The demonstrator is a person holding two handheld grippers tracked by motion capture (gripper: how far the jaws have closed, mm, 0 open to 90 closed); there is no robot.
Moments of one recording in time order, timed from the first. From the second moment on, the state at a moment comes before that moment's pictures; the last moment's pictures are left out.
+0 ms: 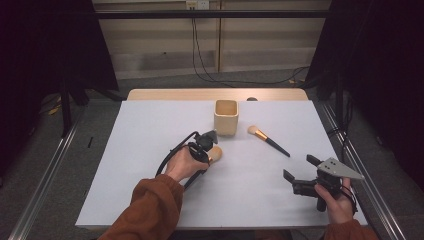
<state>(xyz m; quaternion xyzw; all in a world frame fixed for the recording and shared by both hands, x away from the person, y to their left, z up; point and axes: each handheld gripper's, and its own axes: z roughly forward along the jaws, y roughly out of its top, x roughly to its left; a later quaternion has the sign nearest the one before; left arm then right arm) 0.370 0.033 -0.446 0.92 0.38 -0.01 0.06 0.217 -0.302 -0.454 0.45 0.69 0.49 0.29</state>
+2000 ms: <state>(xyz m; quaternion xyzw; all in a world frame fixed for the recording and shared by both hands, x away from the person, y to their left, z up) 0.365 0.085 -0.422 0.87 0.39 0.00 0.30 0.217 -0.303 -0.454 0.45 0.69 0.49 0.29</state>
